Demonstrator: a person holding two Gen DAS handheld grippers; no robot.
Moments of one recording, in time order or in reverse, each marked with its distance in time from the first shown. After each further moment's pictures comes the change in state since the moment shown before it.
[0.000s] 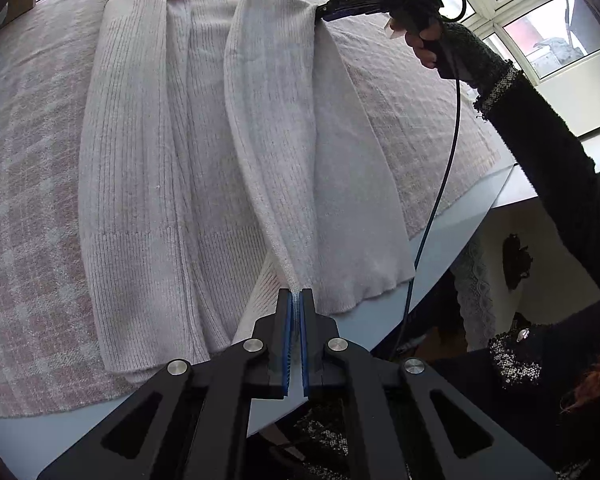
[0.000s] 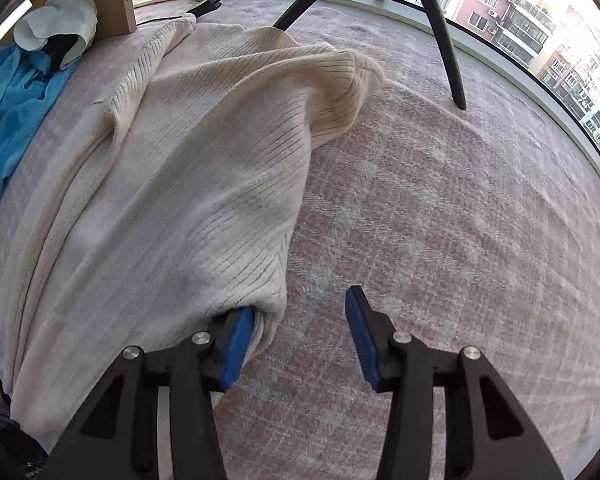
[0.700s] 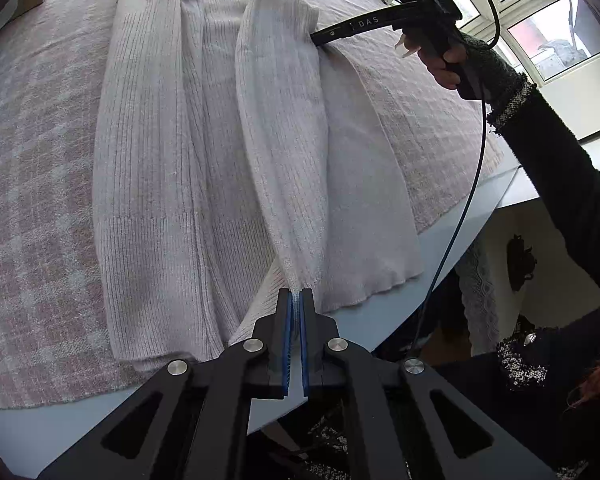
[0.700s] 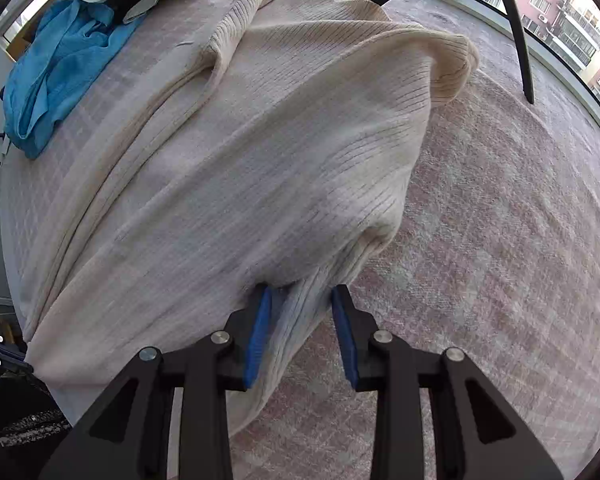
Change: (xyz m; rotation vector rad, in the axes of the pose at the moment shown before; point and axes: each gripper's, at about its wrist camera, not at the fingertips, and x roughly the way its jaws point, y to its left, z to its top) left arm 0.000 0.005 -0.009 -0.002 -0.002 0.026; right arm 0.009 0.078 -0.033 -0.199 0.088 0.052
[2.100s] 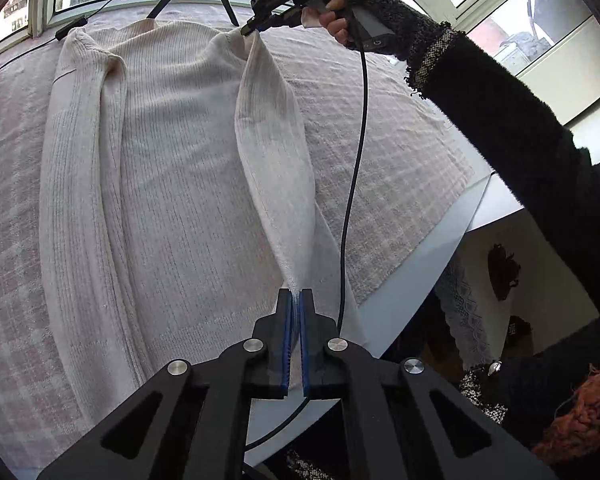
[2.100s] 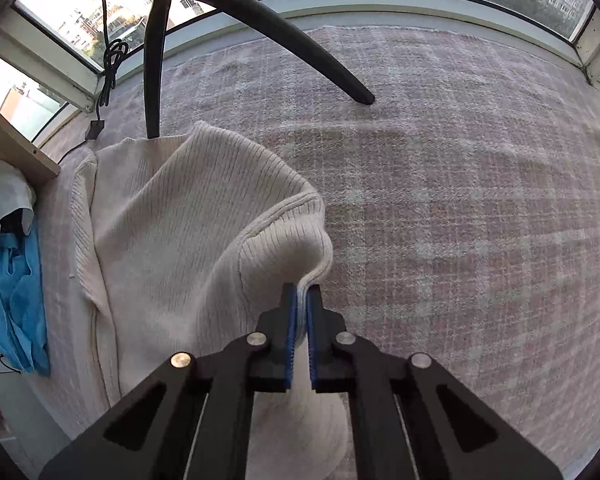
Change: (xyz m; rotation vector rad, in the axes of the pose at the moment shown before) left arm -0.019 -0.043 0.041 0.097 -0.136 -0.047; right arm -0.029 -0.112 0.076 0.578 -0.065 0.024
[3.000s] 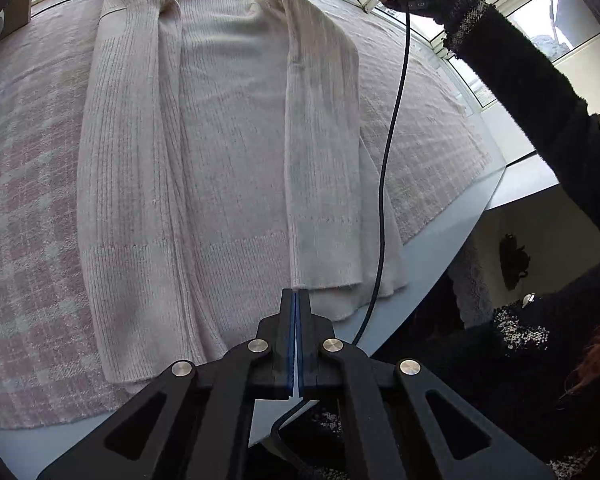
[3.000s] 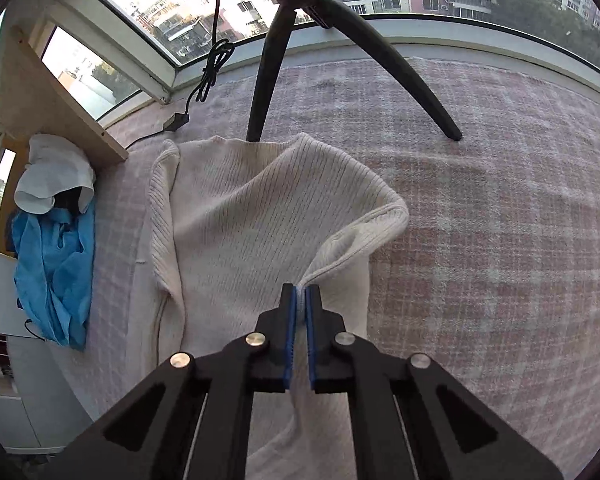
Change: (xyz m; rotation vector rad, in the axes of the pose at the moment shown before) left arm 0.021 0.027 -0.037 -0.032 0.121 0.052; right arm -0.014 0.038 -0.016 -0.138 0.020 0.009
